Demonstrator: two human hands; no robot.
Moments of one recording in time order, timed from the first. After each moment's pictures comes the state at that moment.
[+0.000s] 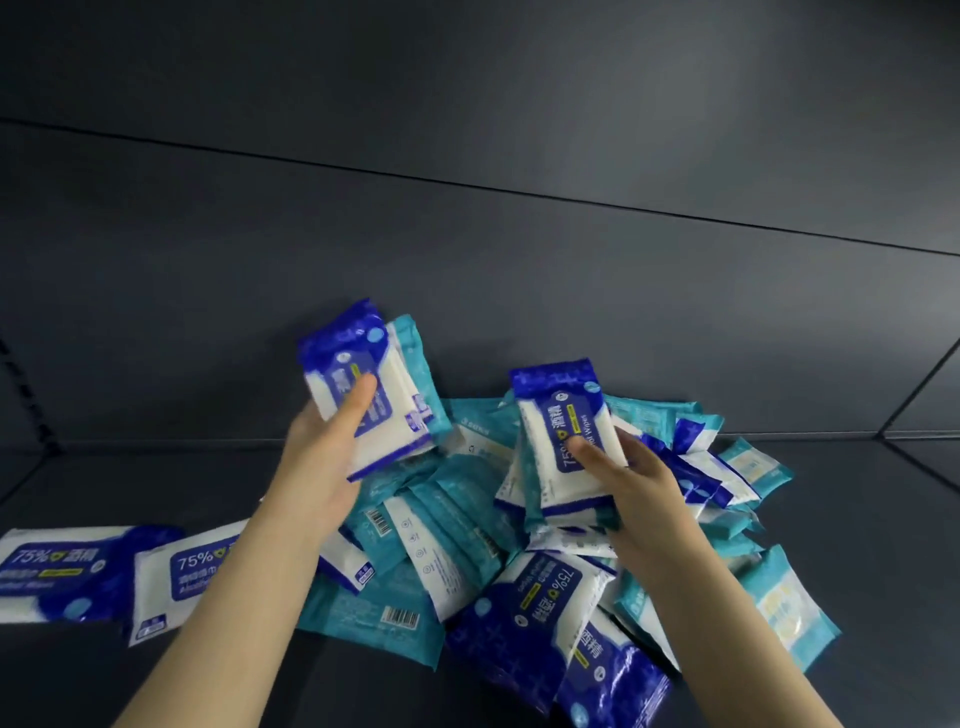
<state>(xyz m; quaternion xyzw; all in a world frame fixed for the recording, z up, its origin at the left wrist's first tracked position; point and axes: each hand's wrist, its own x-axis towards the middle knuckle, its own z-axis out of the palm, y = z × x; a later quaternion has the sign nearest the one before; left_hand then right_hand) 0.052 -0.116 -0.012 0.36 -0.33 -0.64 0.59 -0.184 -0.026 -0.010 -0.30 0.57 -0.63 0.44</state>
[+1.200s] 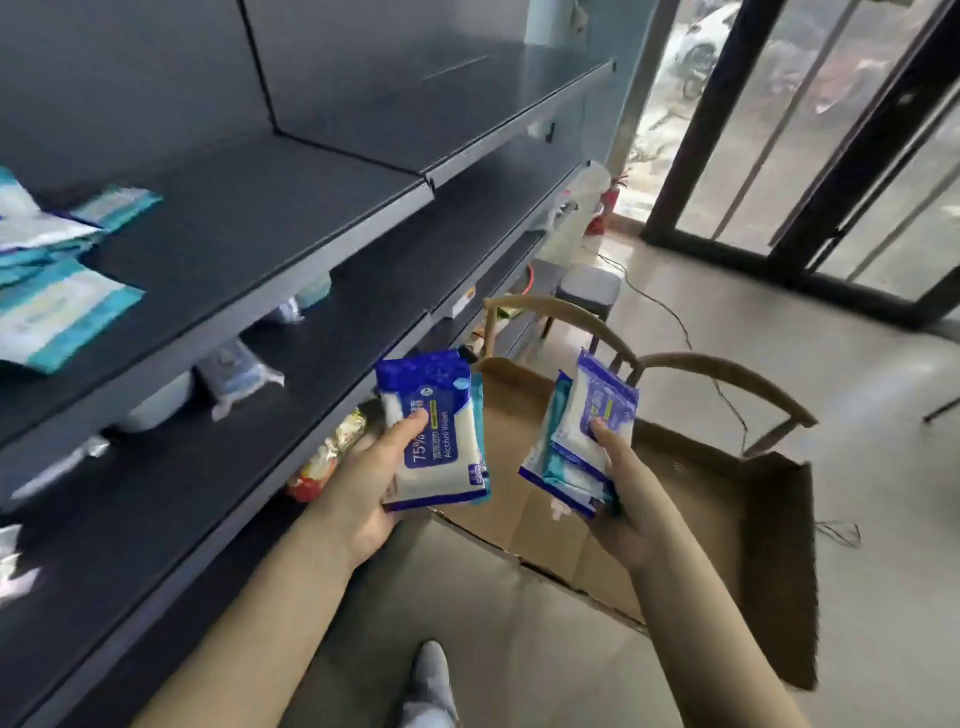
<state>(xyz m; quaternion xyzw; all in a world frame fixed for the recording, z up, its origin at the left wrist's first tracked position) -0.271 0.365 -0.118 0.30 -0.48 -0.82 0.02 -0.357 0.576 -0.119 0.19 0.52 -0.78 0.29</state>
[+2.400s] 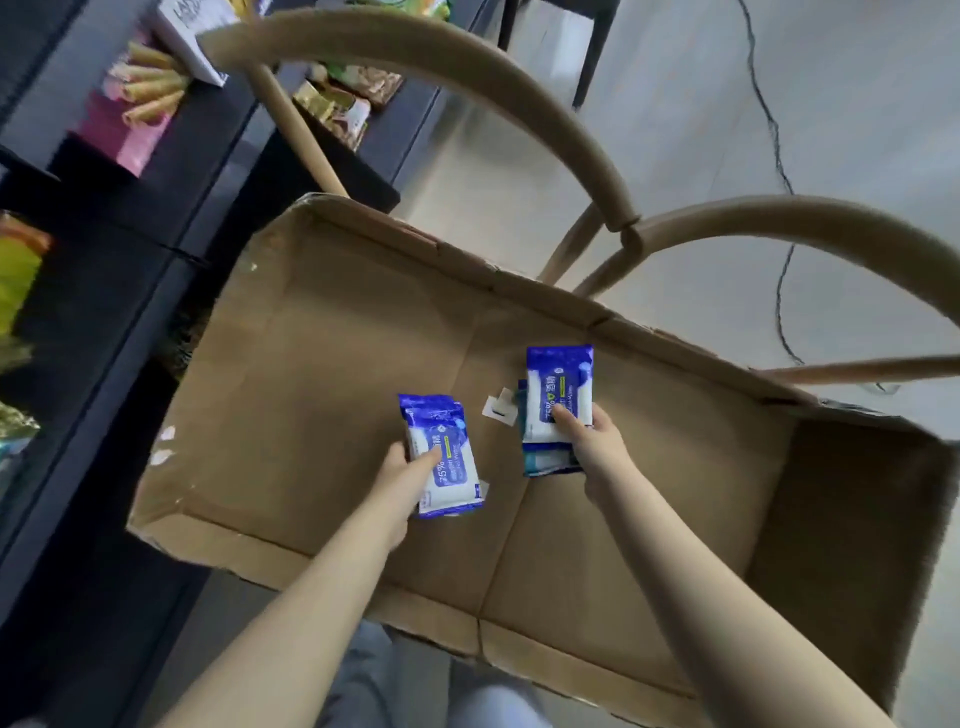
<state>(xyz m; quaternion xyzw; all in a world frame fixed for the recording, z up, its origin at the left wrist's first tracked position) -0.621 0.496 -0.557 0.53 -0.51 -0.62 -0.27 -0.717 0.700 -0.554 0.34 0.68 -0.56 0.34</state>
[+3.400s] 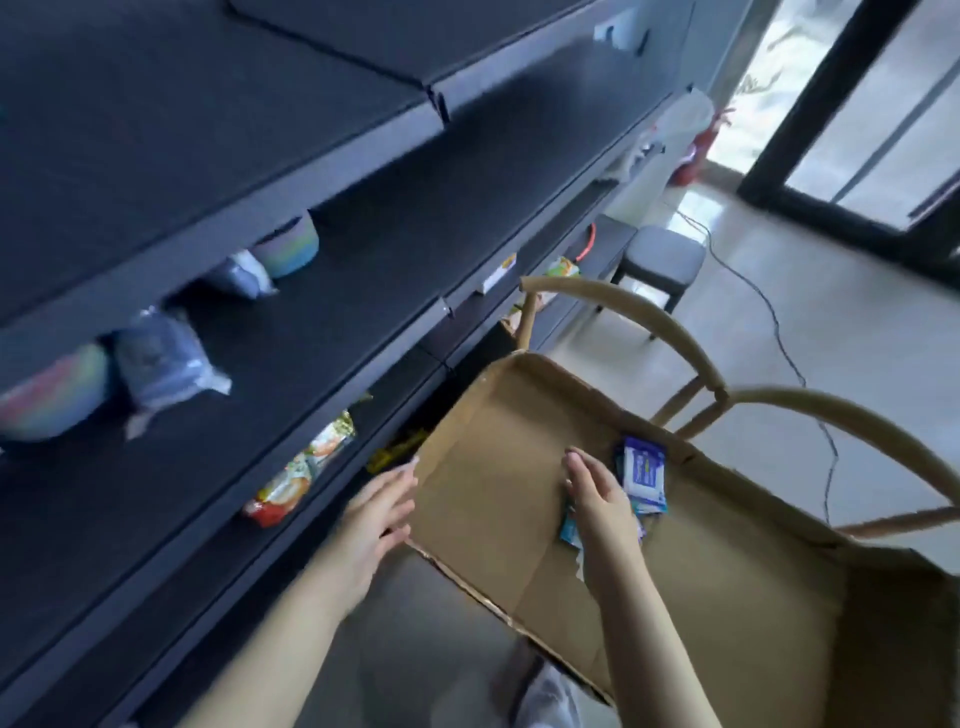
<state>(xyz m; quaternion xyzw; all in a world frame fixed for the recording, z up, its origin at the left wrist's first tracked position) -0.428 0.325 -0.314 0.44 -0.51 -0.74 -0.02 -0.548 0.517 -0.311 0.12 0.73 -0.63 0.23</state>
